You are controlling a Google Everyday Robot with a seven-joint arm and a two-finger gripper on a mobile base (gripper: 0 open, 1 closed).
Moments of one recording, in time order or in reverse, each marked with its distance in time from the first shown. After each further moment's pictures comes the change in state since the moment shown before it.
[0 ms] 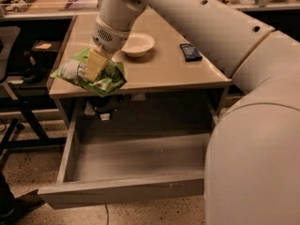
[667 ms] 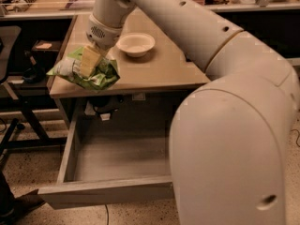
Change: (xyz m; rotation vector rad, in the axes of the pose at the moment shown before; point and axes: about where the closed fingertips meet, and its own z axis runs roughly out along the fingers) arm -0.019 -0.024 0.018 -0.025 0.020 0.021
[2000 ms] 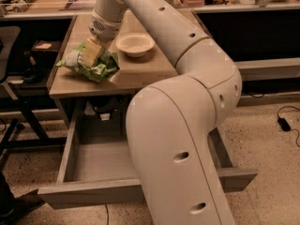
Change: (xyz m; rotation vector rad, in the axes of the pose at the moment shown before) arm -0.018 -0.063 0.018 0.013 0.024 0.061
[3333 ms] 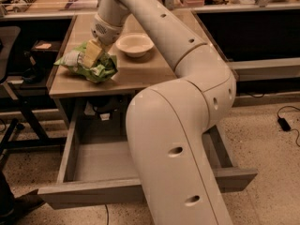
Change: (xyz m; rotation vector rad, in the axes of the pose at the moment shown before) arm -0.002 -0.014 0.016 -0.038 -0.045 0.037
